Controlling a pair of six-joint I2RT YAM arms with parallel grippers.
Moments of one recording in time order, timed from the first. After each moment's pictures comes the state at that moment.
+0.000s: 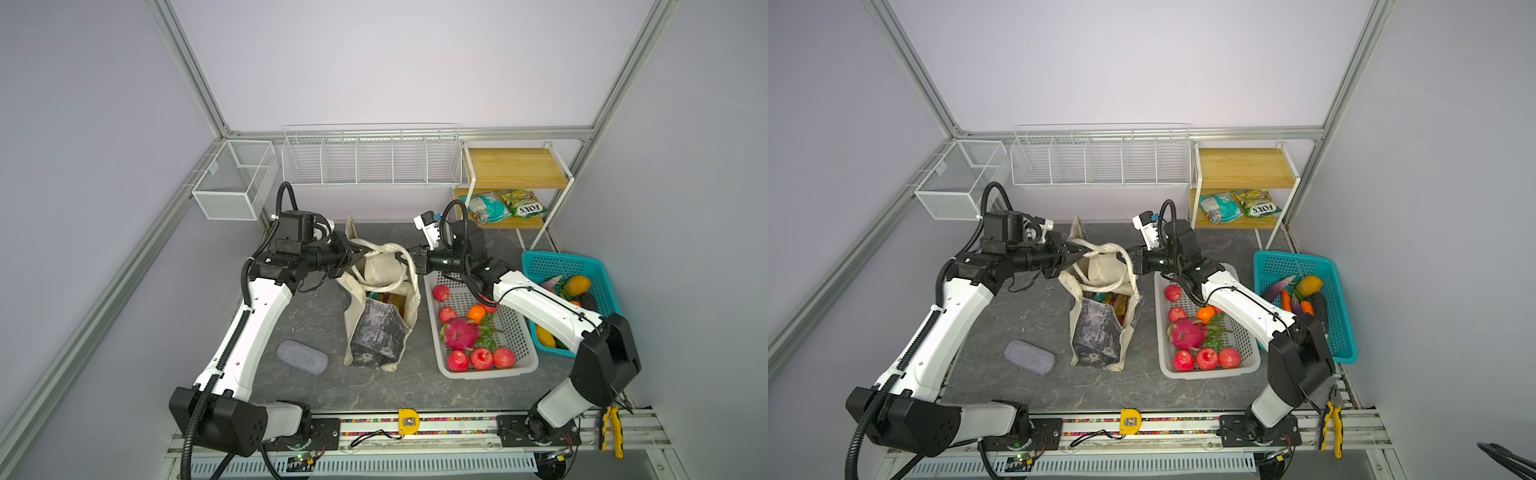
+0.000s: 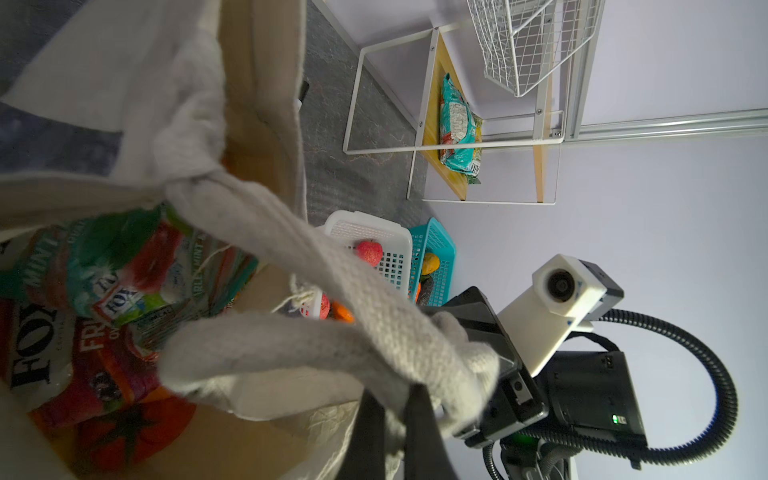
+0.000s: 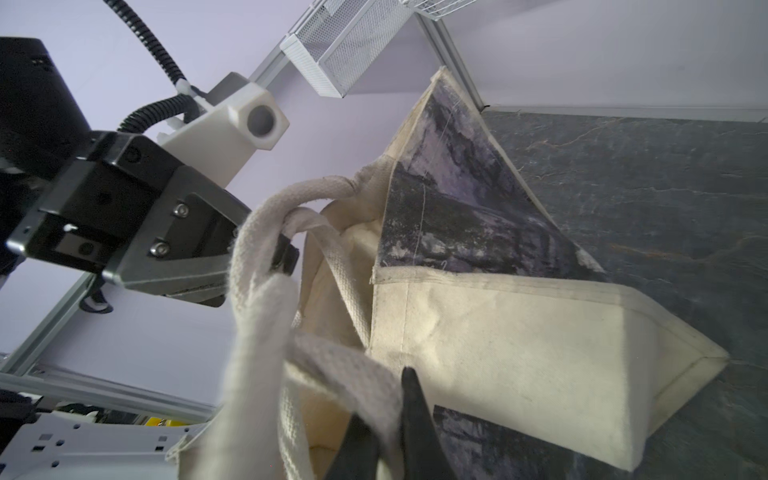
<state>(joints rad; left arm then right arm) -0.25 1.33 1.41 -0.71 0.65 -0.97 0.62 1.60 1.31 -0.01 -0.58 0.51</state>
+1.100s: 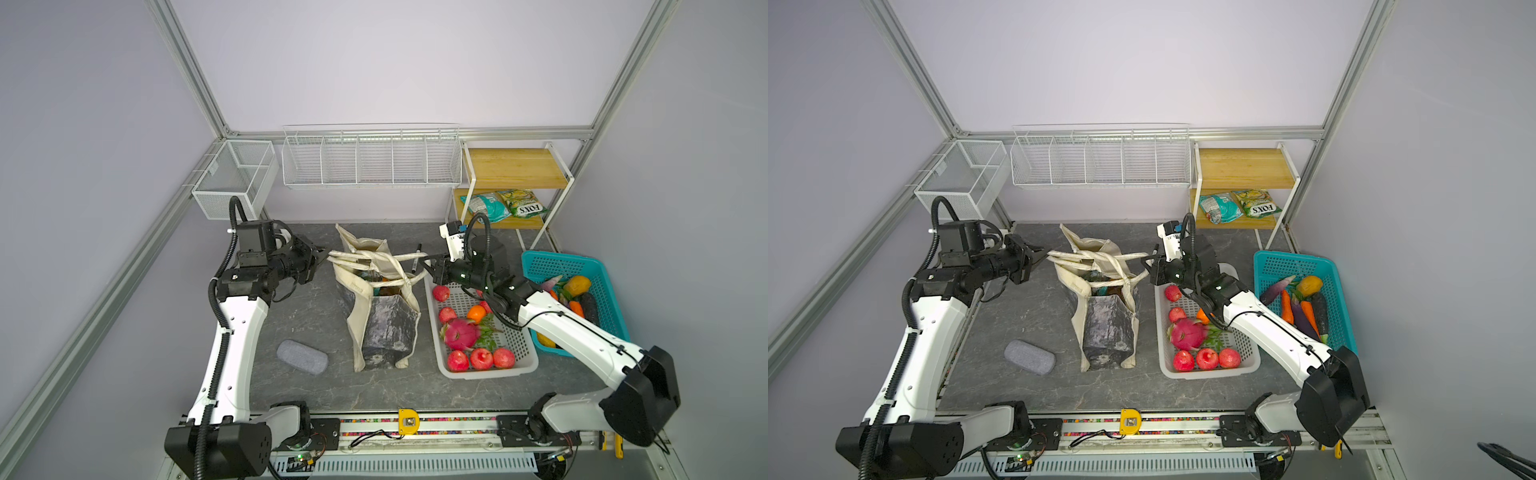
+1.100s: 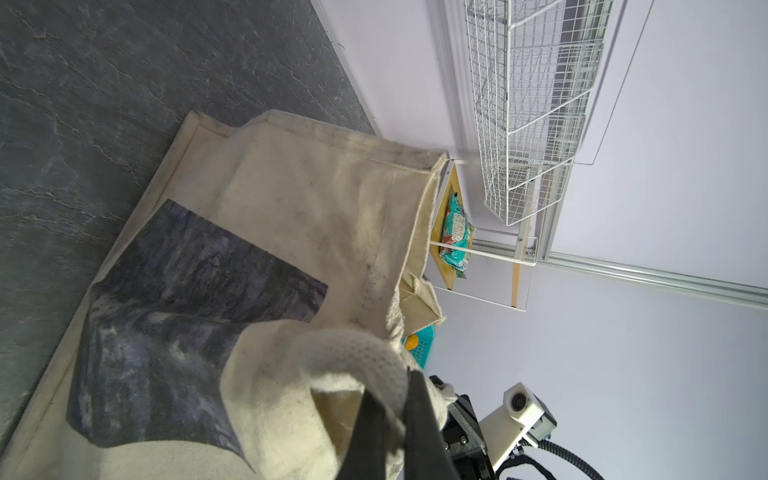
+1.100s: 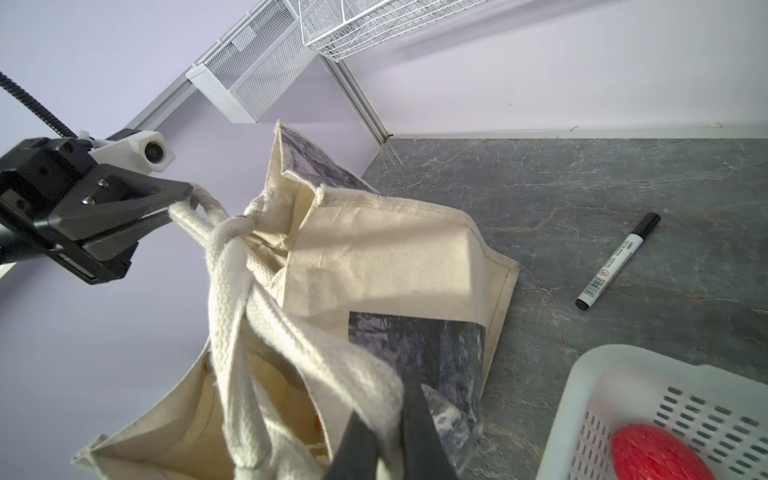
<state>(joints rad) 0.00 1.21 1.34 -0.72 0.61 -1.11 0.62 1.37 1.11 -0.10 -0.28 0.47</state>
